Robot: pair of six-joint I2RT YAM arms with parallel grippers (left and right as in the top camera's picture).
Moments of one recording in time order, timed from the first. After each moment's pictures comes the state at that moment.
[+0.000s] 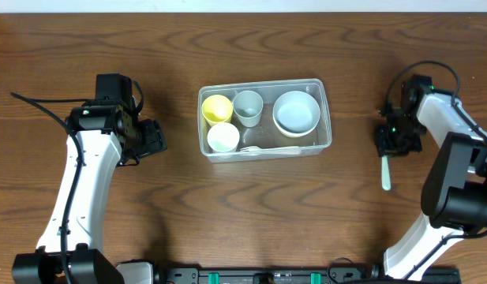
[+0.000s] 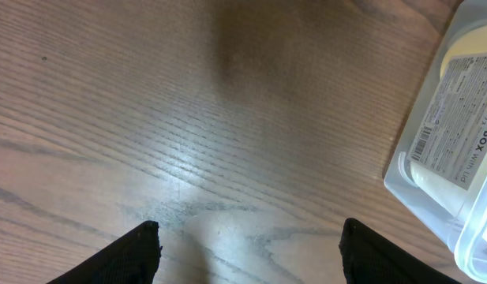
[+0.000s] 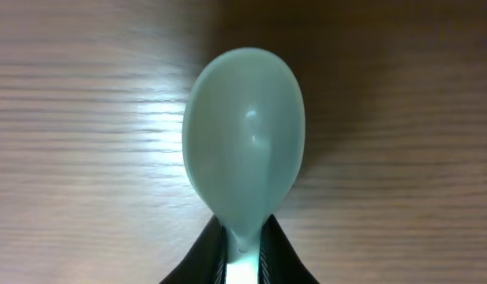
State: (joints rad) left arm 0.05 1.46 1.16 -1.07 0.02 -0.30; right arm -0.19 1.98 1.31 -1.00 -0.03 -0.14
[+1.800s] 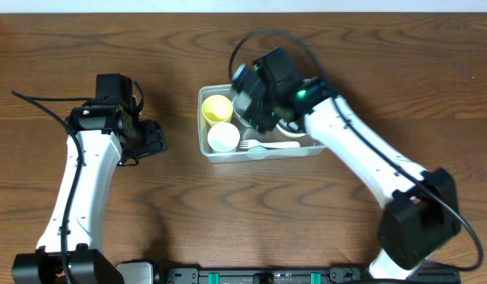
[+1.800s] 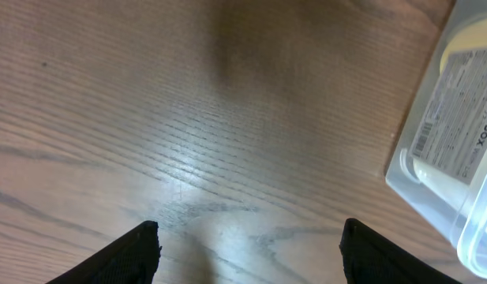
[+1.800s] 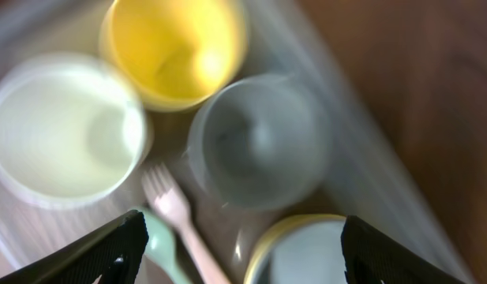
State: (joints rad) left arm 0.04 1.46 1.16 -1.07 0.02 -0.26; right arm 0.56 1.83 1.55 -0.71 -0.07 -0.31
